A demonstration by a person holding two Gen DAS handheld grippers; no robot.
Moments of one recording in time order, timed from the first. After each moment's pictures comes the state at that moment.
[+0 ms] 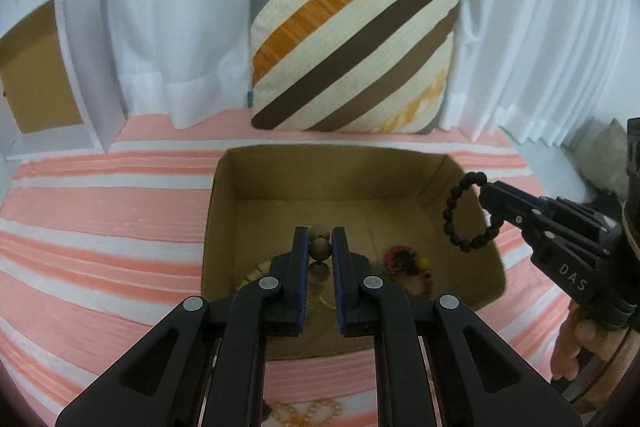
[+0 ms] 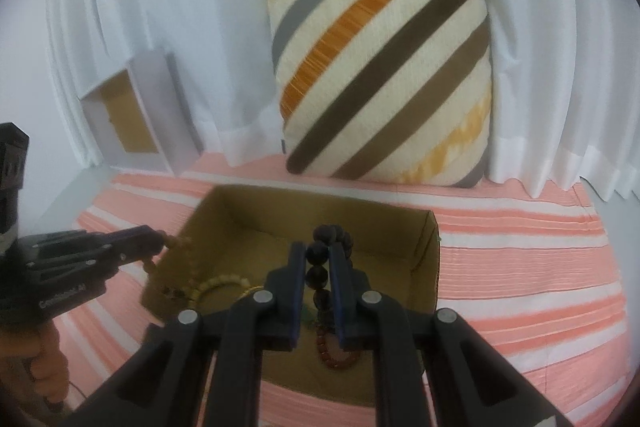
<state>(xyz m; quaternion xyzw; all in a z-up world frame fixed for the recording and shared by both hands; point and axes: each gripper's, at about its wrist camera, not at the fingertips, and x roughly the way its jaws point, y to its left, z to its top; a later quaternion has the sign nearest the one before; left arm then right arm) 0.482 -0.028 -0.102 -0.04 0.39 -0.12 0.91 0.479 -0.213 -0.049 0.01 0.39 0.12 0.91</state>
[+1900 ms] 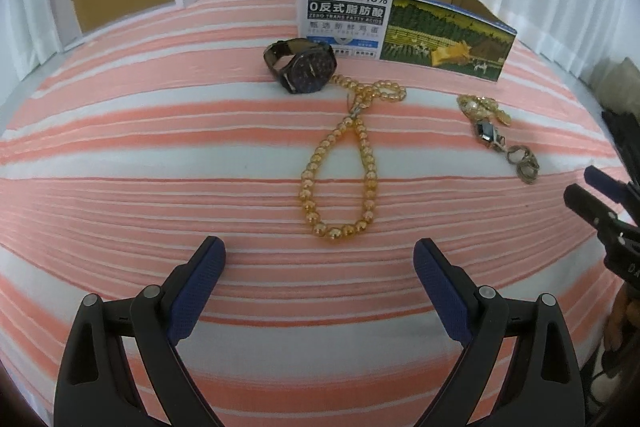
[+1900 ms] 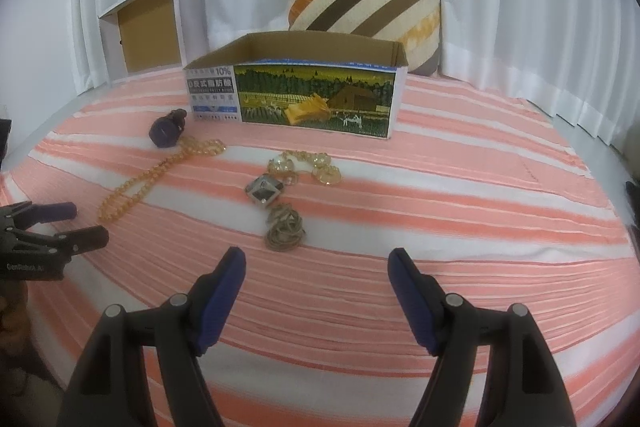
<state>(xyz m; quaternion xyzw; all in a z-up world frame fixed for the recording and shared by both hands) 0.244 0.024 -0.243 -0.01 0.44 -0.06 0.90 0.218 -0.212 -0.151 -0.04 0.40 0.07 0.91</state>
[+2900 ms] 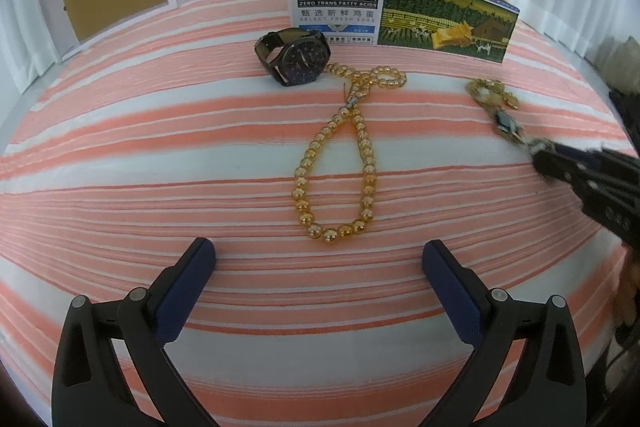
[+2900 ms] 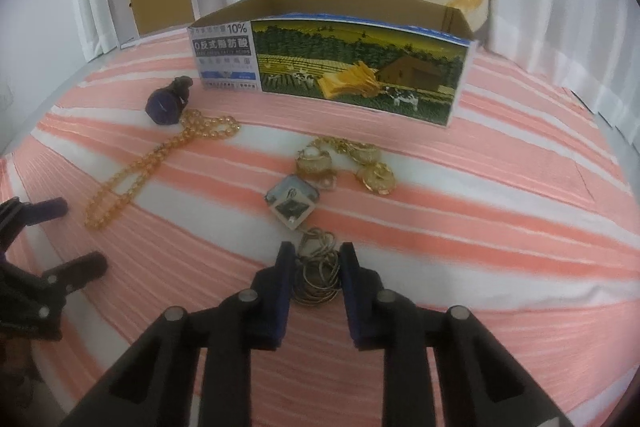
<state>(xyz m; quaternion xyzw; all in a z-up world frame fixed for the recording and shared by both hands) 0.248 0.015 -0.247 0.02 0.45 -0.05 0.89 0.265 -0.189 -0.172 -0.05 0.47 0.11 0.88</state>
